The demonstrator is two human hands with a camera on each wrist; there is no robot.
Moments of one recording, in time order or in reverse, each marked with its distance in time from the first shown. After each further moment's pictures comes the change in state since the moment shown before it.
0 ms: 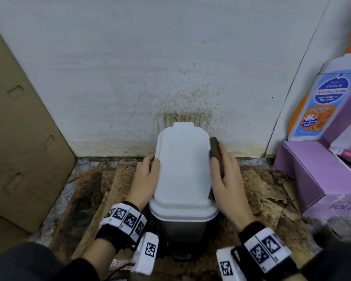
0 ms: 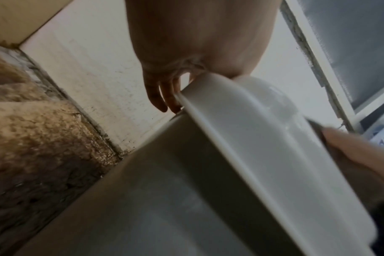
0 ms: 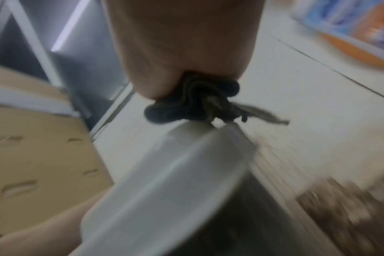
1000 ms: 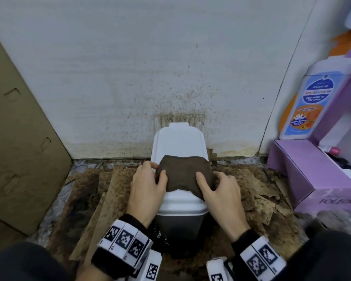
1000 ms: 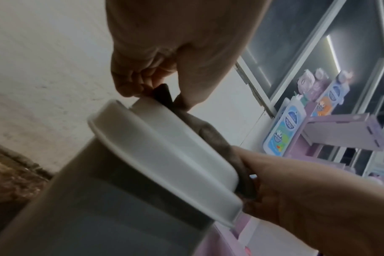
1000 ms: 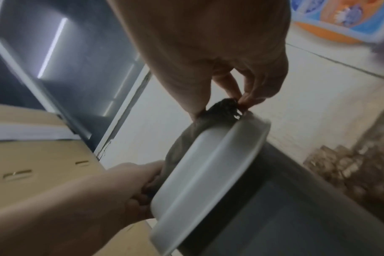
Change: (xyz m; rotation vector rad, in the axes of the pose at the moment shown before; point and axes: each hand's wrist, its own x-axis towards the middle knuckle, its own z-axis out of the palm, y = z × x) left_hand -0.052 0.023 0.011 0.448 0.251 0.224; right_hand -0.027 0.007 0.004 -0.229 0.019 0.282
